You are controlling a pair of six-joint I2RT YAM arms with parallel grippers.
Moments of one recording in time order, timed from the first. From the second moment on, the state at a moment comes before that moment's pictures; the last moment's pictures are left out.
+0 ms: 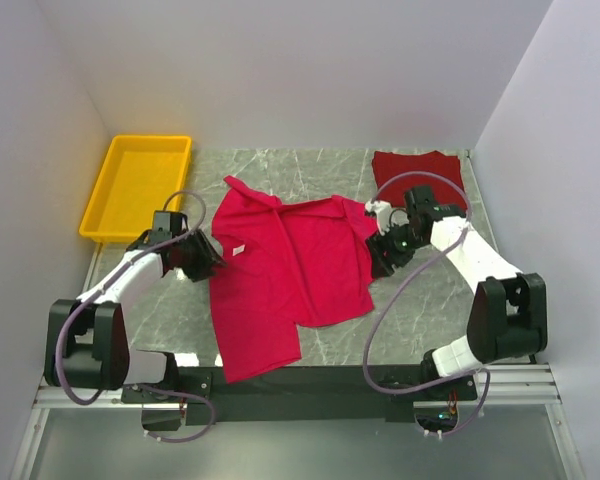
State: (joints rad) left arm -0.08 1.33 0.74 -0.40 0.33 -0.68; right arm 0.15 1.48 1.06 -0.86 -0.49 -0.50
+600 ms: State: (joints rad) left arm -0.08 1.26 0.53 -0.45 0.33 -0.91; right arm 0.30 1.61 0.94 -0.89 -0.49 -0.56
